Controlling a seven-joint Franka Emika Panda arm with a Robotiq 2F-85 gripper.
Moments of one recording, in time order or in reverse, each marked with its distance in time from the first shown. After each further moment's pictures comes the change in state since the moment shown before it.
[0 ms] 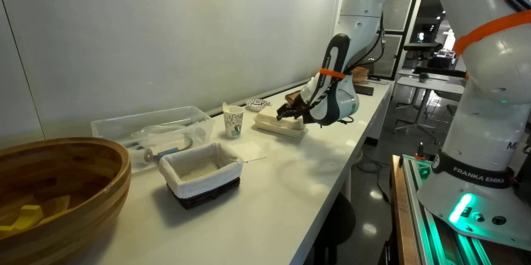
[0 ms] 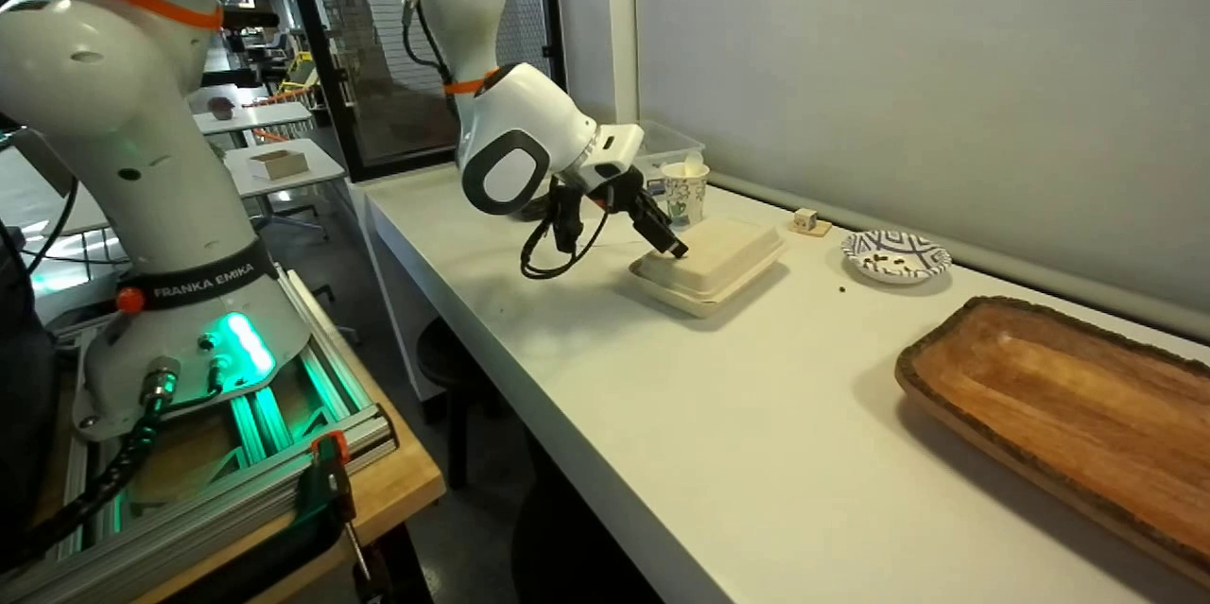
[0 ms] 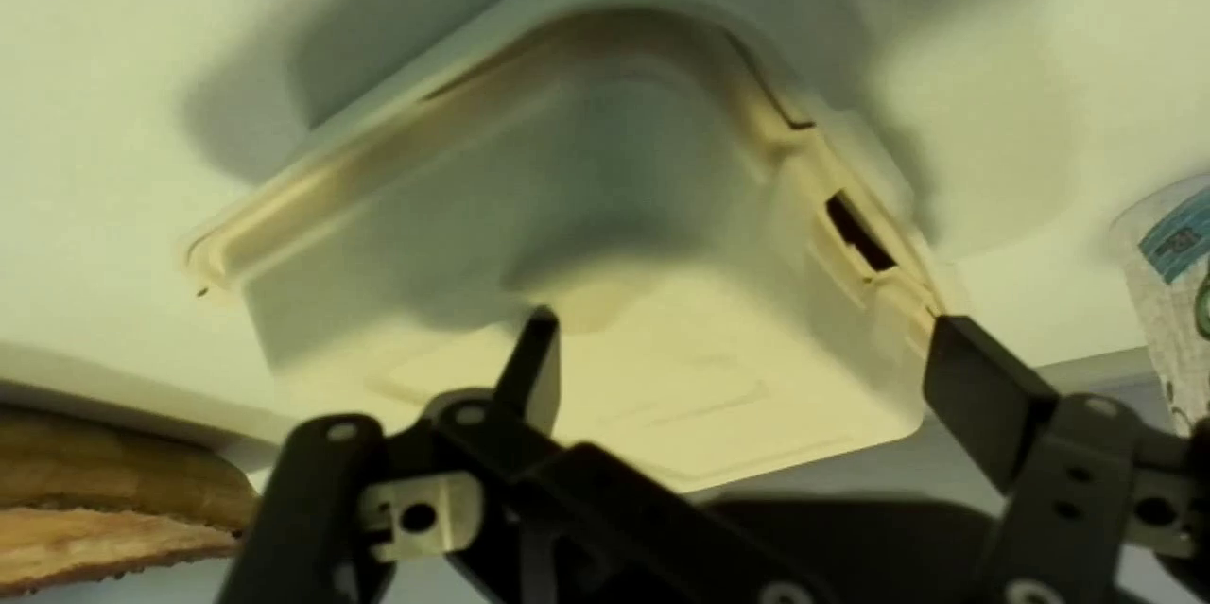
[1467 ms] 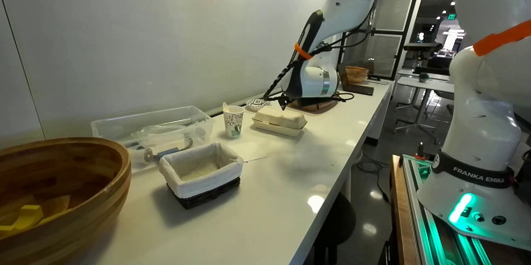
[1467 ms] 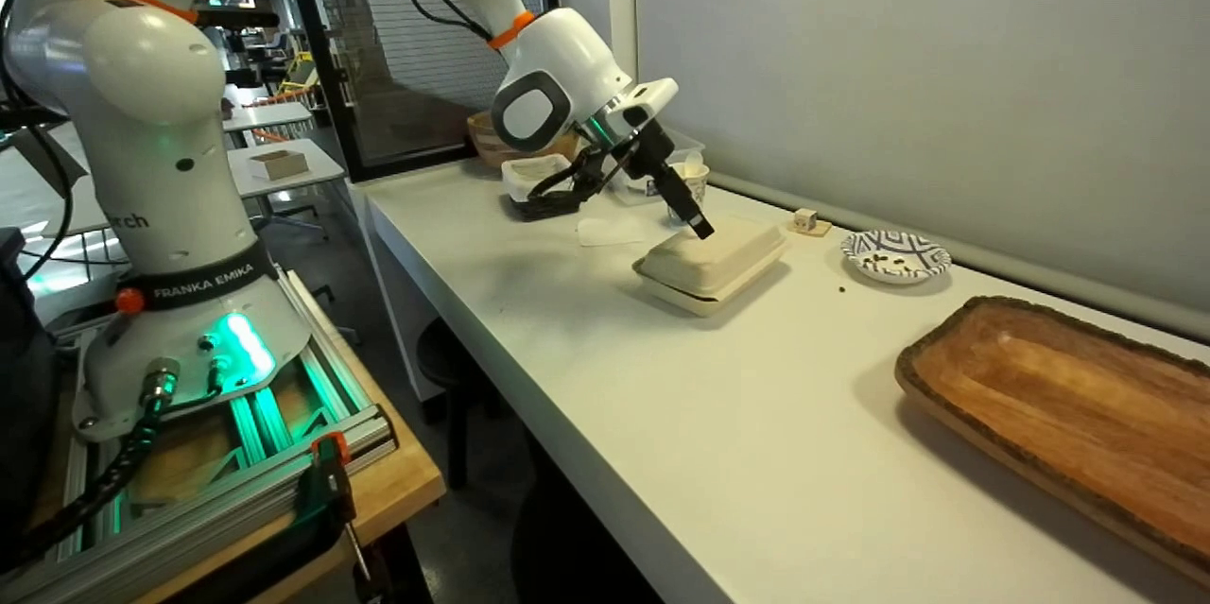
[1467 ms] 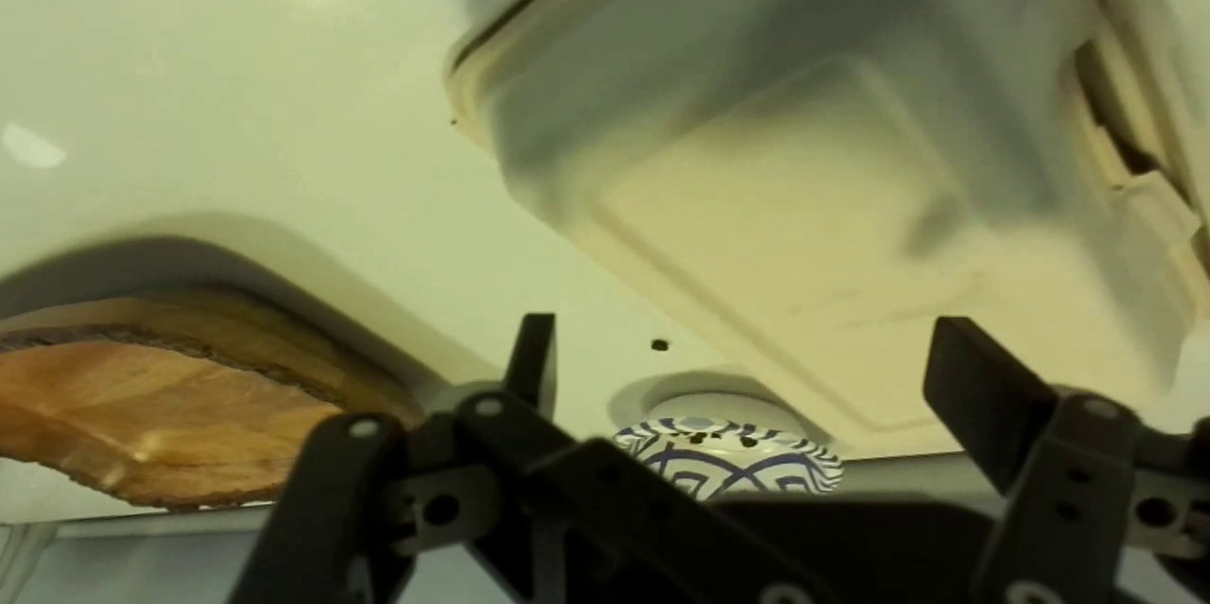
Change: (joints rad) arm 0.597 -0.036 -0.478 0.138 0.651 -0.443 -0.386
